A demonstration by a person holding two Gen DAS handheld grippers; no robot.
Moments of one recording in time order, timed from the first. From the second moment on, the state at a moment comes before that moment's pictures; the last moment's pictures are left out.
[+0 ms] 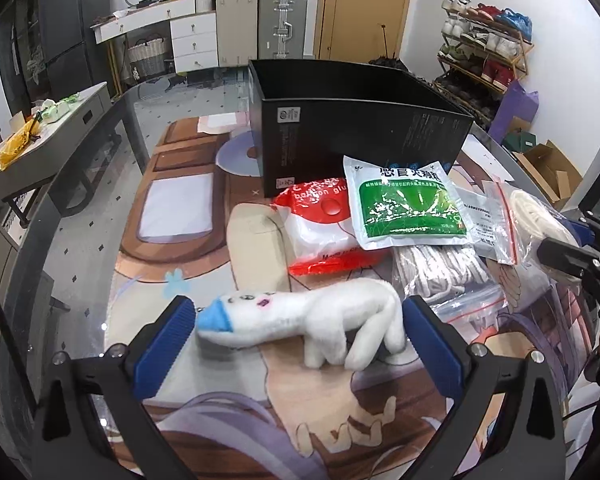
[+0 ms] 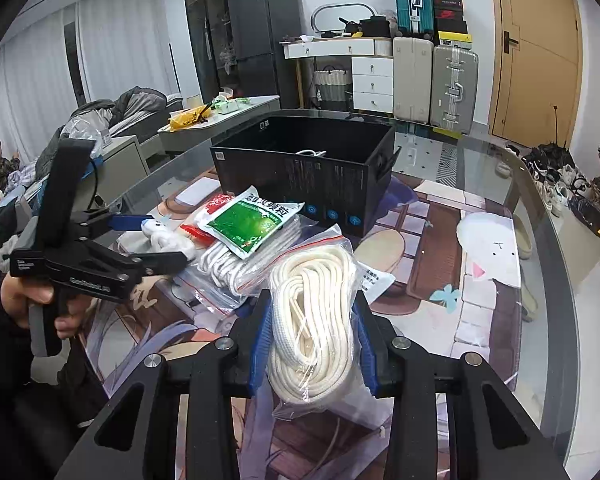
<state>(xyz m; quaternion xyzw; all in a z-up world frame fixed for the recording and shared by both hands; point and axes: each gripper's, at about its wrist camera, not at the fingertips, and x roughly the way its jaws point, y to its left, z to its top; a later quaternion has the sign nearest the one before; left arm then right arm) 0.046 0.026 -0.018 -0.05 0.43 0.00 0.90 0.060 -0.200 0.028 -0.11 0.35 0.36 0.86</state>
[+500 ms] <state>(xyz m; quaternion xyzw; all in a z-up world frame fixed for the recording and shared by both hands) 0.037 0.025 -0.012 -0.05 0.41 -0.02 0.91 0.058 -0.195 0.027 -0.11 0.35 0.36 0.86</state>
